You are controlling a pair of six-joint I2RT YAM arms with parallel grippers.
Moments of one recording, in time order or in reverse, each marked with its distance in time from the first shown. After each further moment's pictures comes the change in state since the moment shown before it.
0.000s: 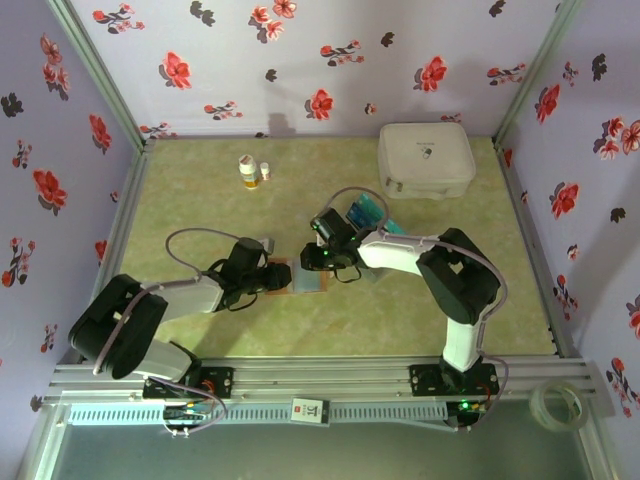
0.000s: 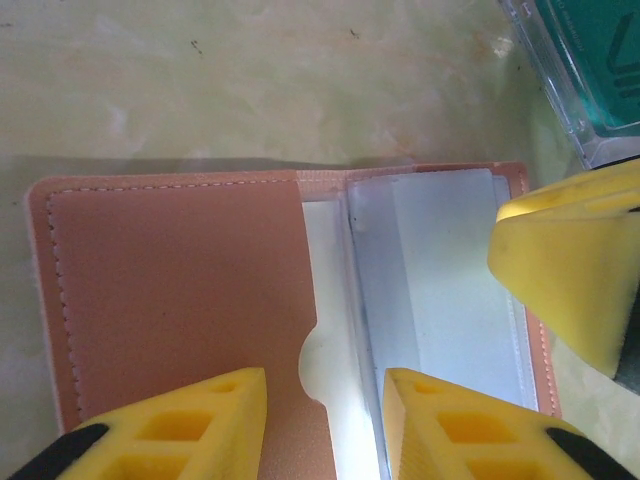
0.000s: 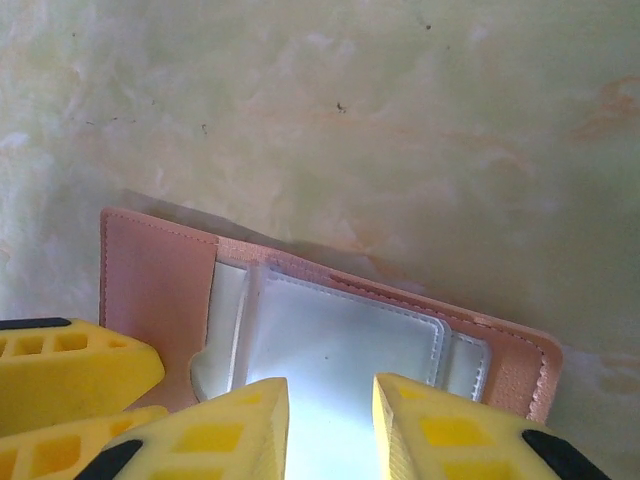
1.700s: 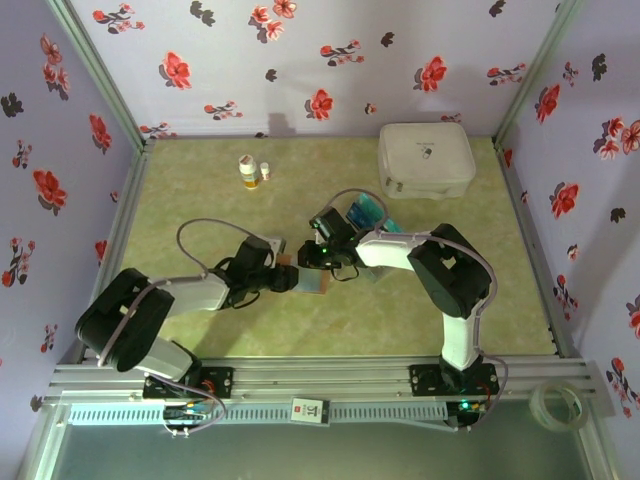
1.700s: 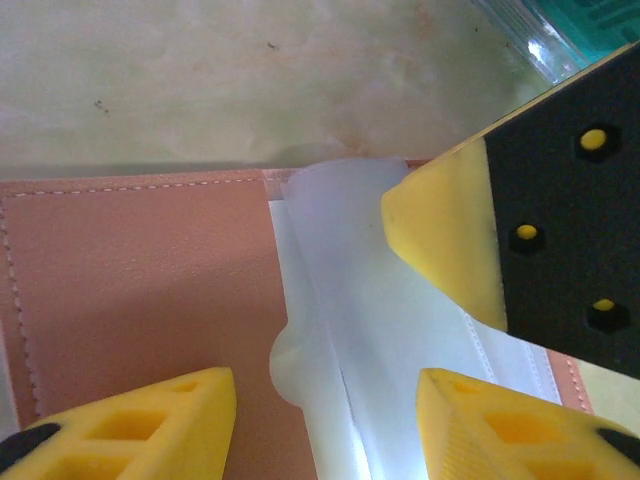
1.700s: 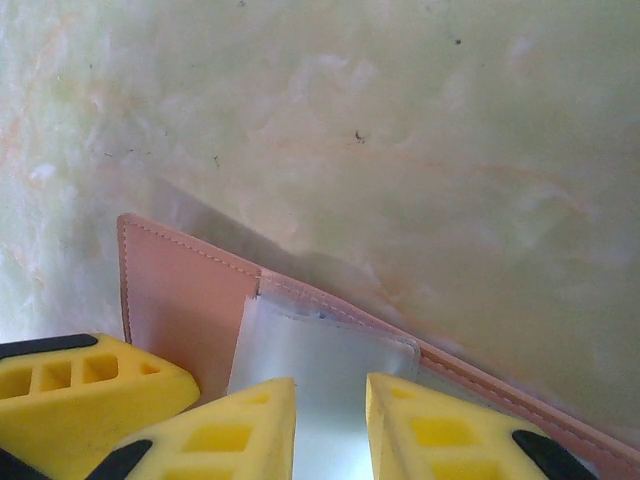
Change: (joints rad) left arm -0.040 0.049 0.037 0.008 -0.039 0.217; right arm -0.019 0.058 -0.002 0.110 -0.075 0.060
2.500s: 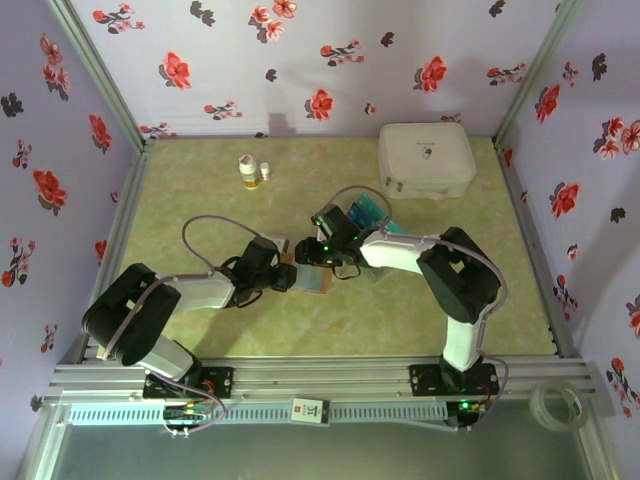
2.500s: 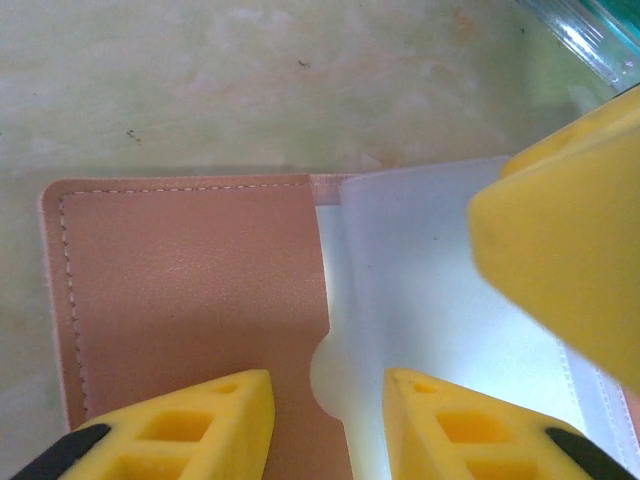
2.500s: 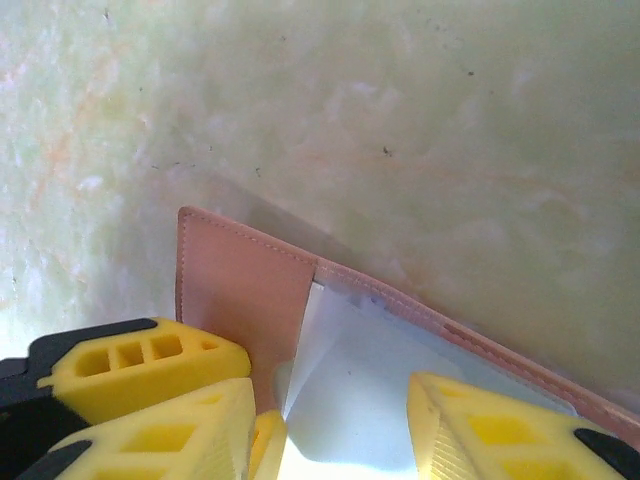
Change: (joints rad) left arm -0.034 0.042 0.027 -0.010 -0.110 0.026; right arm -0.002 -0.070 -0.021 -0.008 0.017 0.019
